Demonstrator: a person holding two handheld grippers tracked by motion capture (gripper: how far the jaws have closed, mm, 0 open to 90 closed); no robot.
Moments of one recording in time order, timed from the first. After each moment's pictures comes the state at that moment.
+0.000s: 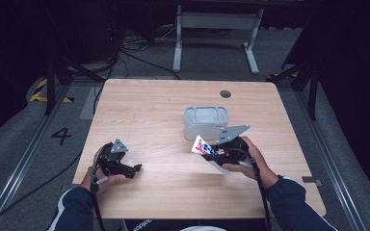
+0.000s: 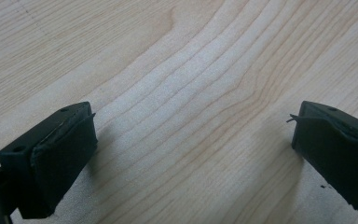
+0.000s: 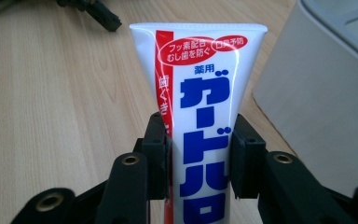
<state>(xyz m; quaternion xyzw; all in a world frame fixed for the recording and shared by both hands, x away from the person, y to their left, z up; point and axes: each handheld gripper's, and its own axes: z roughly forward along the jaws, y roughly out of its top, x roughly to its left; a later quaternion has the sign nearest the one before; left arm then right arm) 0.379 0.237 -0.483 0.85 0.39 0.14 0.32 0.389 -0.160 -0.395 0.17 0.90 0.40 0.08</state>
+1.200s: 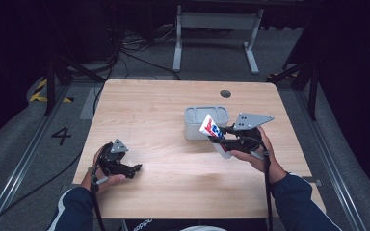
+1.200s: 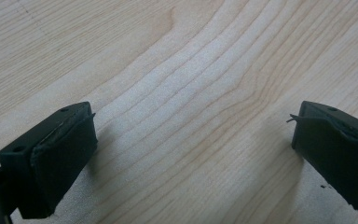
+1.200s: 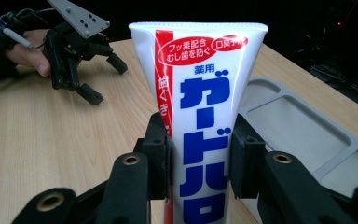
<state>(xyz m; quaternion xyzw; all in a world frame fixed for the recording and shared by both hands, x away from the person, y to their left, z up) 0.379 0.237 -0.483 0.85 0.39 0.14 0.32 0.394 -0.184 -0.354 0.18 0.84 0.50 0.14</state>
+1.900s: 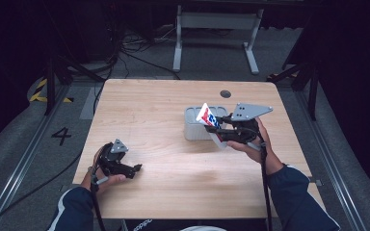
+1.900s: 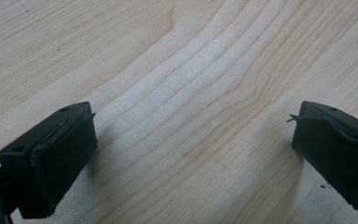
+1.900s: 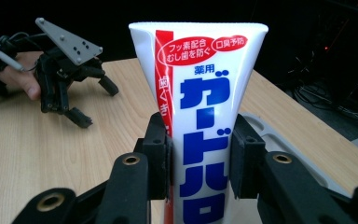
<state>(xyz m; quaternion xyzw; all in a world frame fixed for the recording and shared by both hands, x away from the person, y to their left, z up) 0.378 0.237 -0.483 0.85 0.39 0.14 0.32 0.408 -0.173 -0.334 0.16 0.82 0.52 0.17</state>
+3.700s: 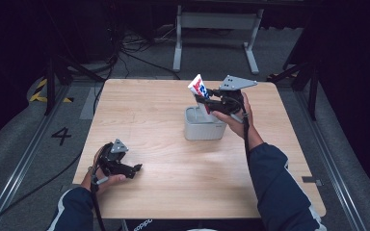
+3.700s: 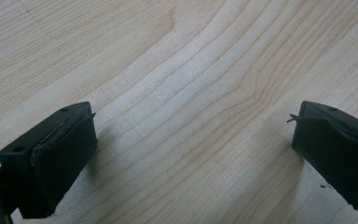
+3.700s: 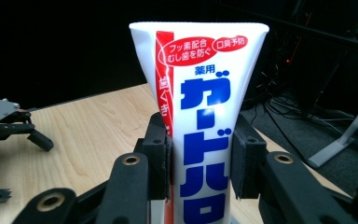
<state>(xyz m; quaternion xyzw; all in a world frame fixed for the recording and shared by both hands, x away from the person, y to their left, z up) 0.378 0.237 -0.483 0.85 0.39 0.14 0.32 0.486 -0.145 -0.326 0.21 0.78 0.55 0.21</state>
